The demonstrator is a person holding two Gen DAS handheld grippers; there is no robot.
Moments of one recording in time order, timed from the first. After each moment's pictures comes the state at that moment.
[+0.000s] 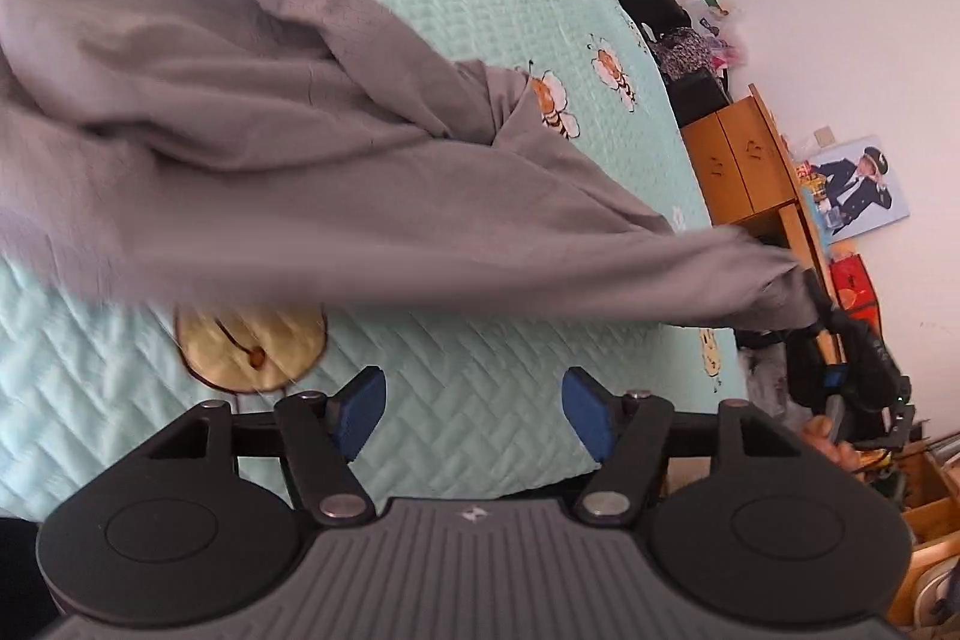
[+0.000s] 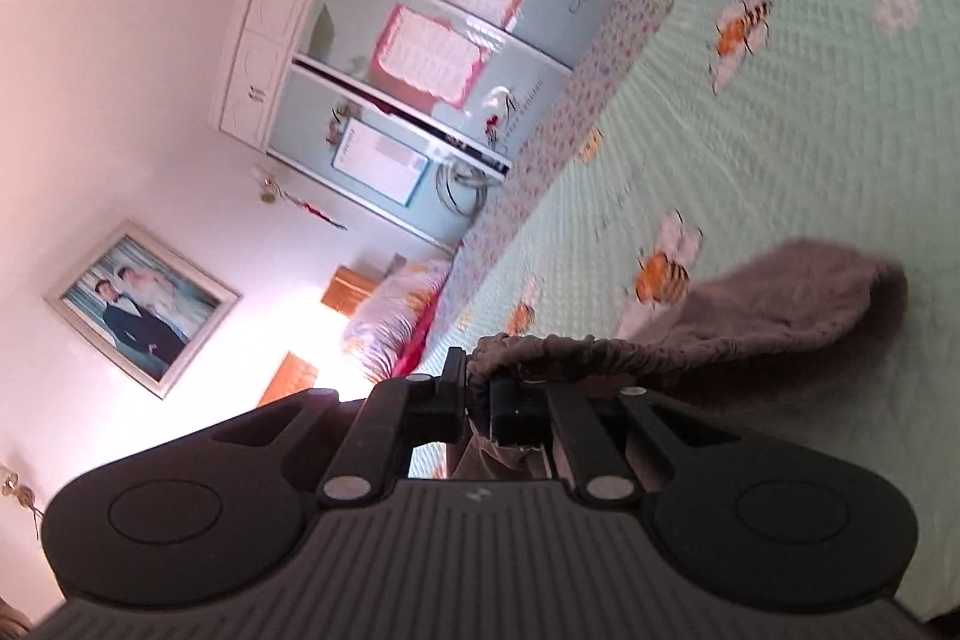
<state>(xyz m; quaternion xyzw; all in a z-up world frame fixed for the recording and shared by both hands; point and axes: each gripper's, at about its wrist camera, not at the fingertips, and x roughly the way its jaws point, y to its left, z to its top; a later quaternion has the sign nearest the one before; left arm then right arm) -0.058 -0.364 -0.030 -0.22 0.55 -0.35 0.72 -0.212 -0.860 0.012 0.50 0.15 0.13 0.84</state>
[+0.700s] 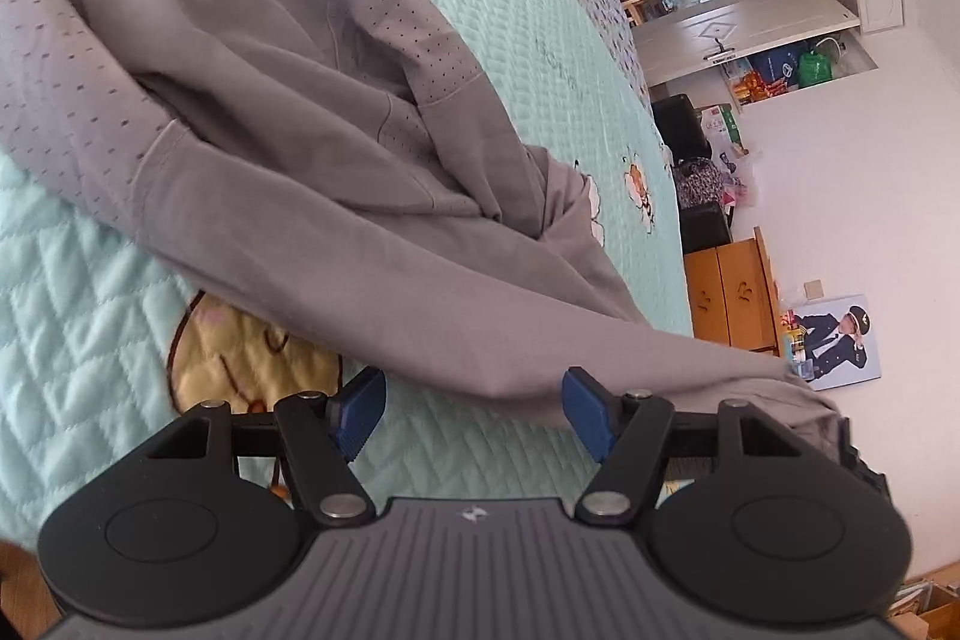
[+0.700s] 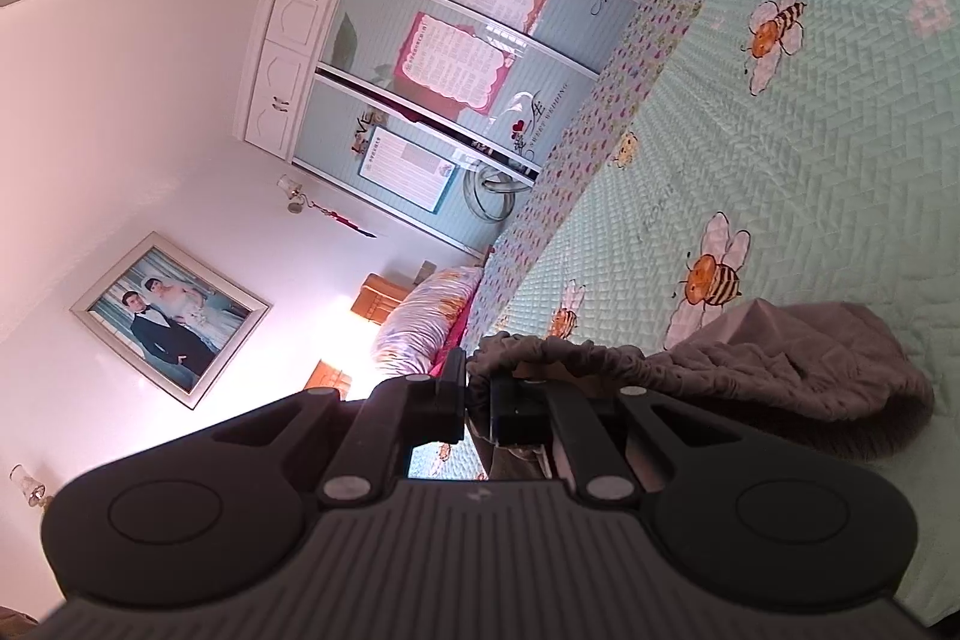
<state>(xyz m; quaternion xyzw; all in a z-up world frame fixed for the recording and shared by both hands) -0.041 -0.347 -0.058 -0.33 0.52 -0.29 0.73 -0.209 -0.849 0.024 0.51 0.13 0.15 0.84</state>
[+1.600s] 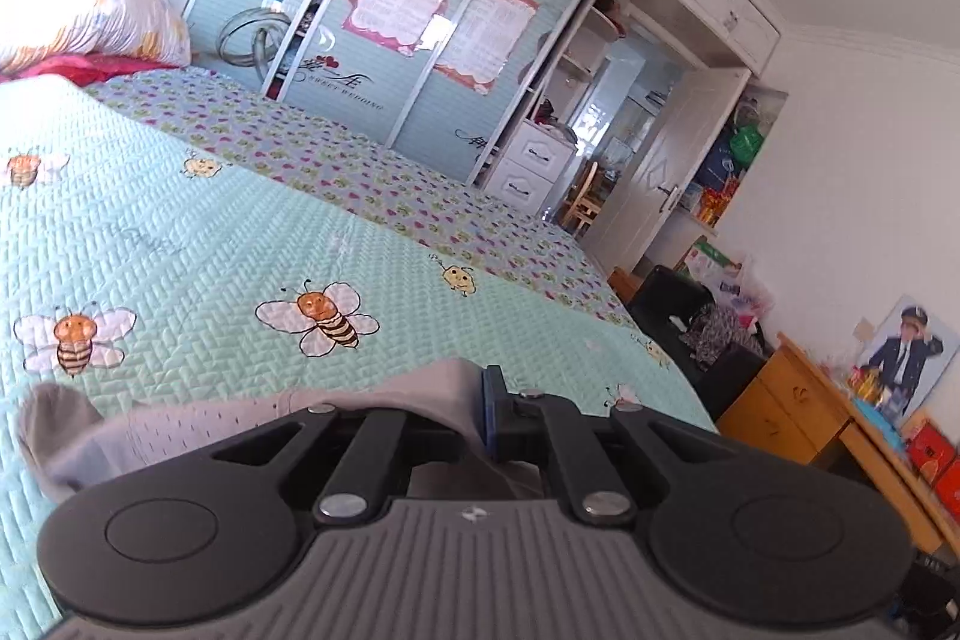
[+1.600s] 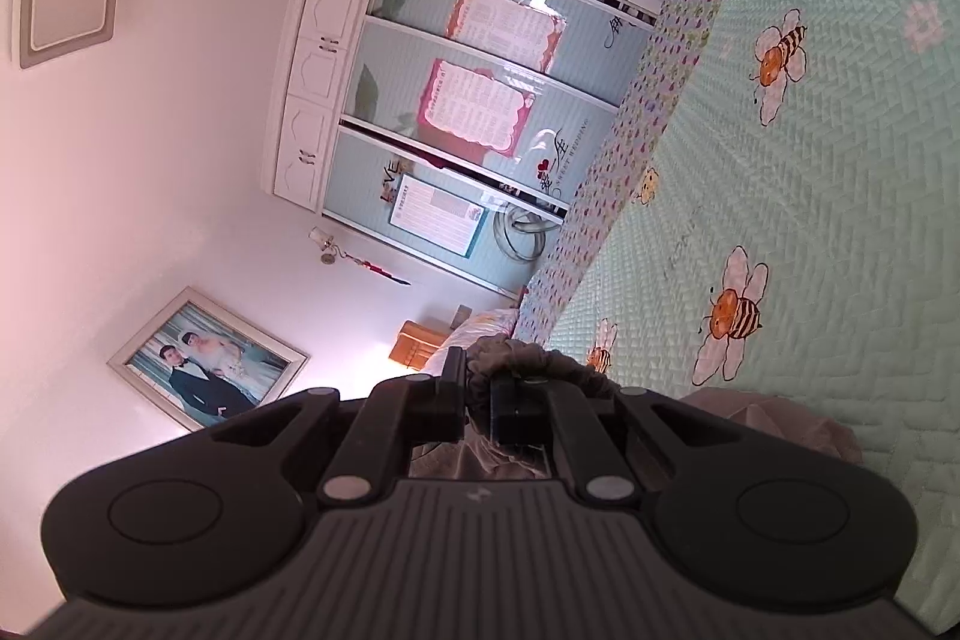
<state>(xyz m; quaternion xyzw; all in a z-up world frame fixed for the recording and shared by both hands) -0.052 -0.339 0.143 -0.17 0.23 -0.26 0.92 -0.221 -0.874 0.022 0.55 0.08 0.15 0.82</state>
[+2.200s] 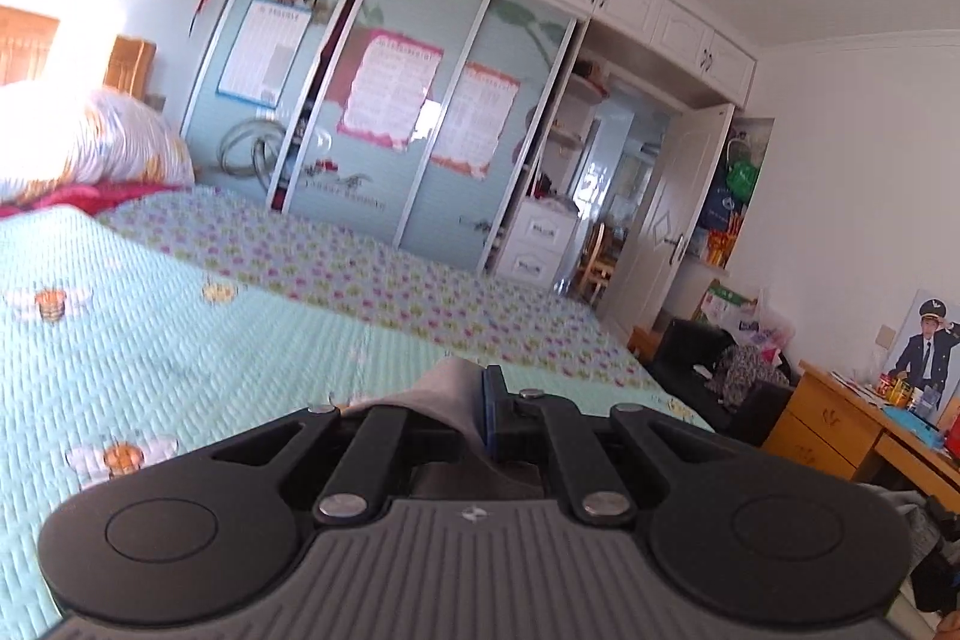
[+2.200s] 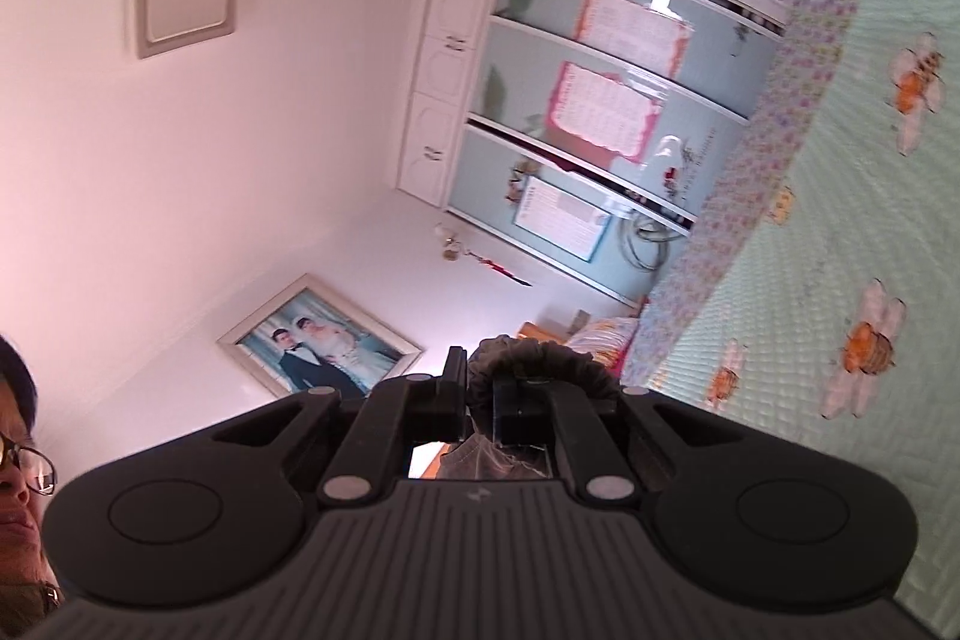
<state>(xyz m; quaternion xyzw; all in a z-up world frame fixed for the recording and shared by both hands) -0.080 -0.317 0.202 -0.14 0.12 -0.24 0.95 -0.225 -0.872 0.075 0.52 0.00 0.27 0.81</state>
